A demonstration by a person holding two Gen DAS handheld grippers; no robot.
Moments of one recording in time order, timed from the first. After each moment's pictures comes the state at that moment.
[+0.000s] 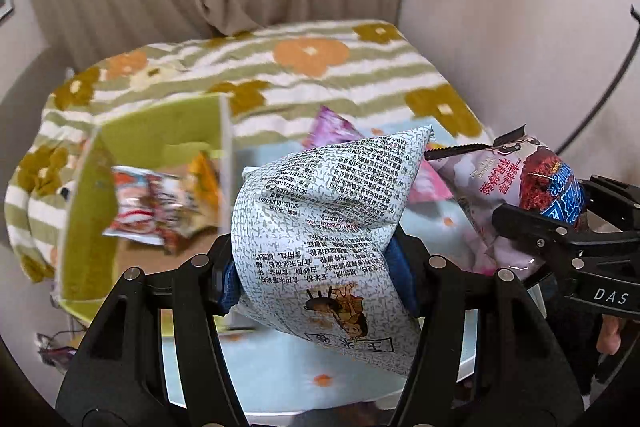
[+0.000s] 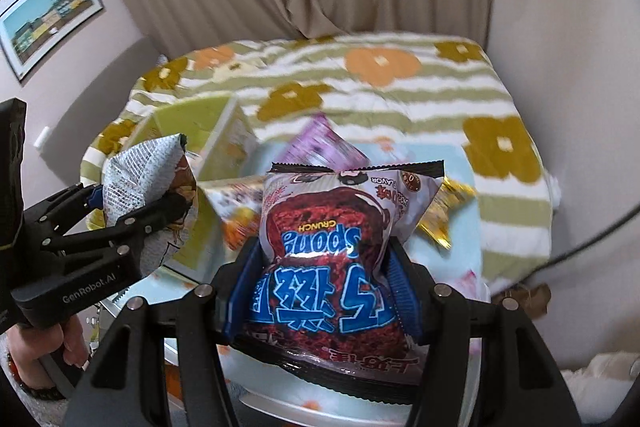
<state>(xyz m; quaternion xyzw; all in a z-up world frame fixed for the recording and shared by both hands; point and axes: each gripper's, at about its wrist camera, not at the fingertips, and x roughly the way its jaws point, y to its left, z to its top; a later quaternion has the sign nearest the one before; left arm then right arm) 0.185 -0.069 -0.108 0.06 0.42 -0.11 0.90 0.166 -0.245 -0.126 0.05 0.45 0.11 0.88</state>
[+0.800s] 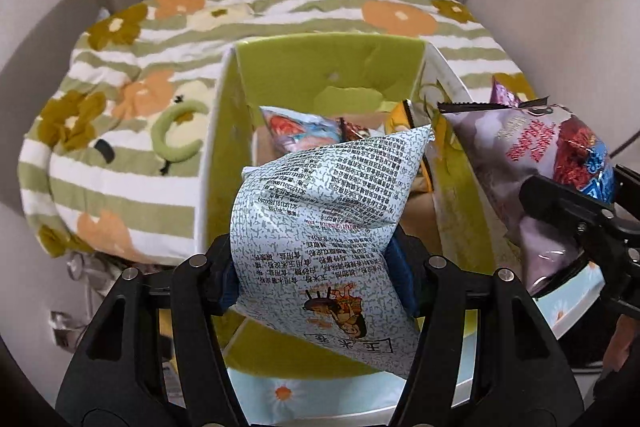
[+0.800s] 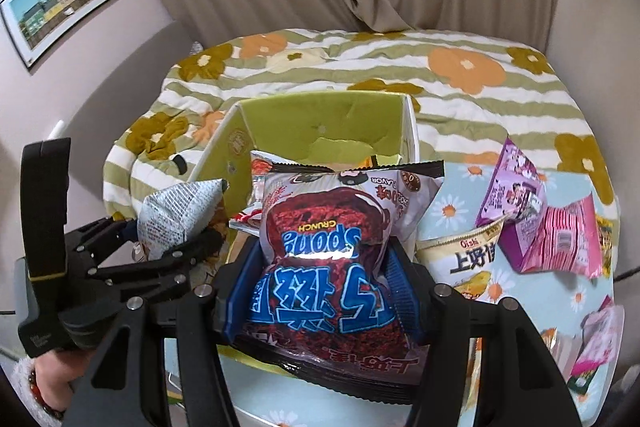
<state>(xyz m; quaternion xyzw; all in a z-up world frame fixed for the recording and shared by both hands) 0.264 0.175 -0.168 0.03 0.49 -0.08 0.87 0.238 -0.006 -0.150 0.07 0.46 0.14 0.87</state>
